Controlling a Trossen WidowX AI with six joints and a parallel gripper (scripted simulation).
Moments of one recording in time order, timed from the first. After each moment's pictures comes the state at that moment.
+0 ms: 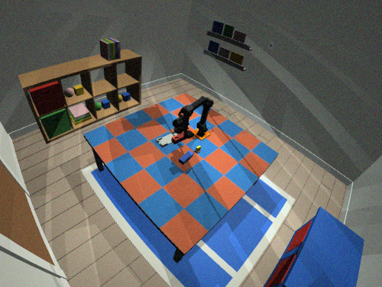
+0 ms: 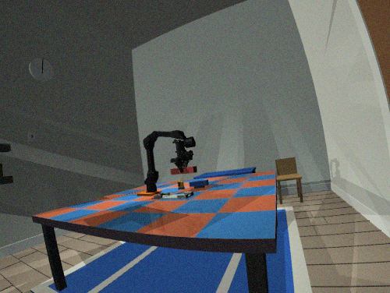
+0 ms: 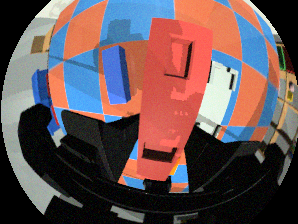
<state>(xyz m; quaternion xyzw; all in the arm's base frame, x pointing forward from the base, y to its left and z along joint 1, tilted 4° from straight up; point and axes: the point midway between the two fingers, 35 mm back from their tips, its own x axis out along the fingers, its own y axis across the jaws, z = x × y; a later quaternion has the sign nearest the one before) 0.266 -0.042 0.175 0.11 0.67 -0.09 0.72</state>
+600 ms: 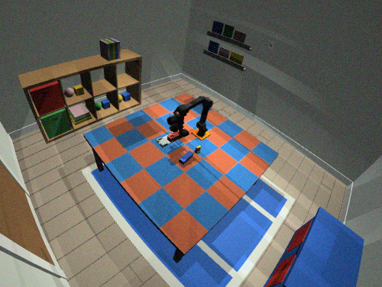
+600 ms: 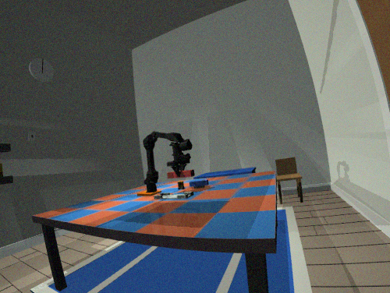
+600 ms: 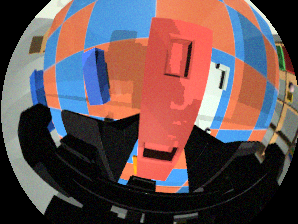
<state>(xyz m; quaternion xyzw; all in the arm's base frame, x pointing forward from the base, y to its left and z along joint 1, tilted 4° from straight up) 0.258 -0.090 0.155 0.11 0.67 -0.09 0.73</state>
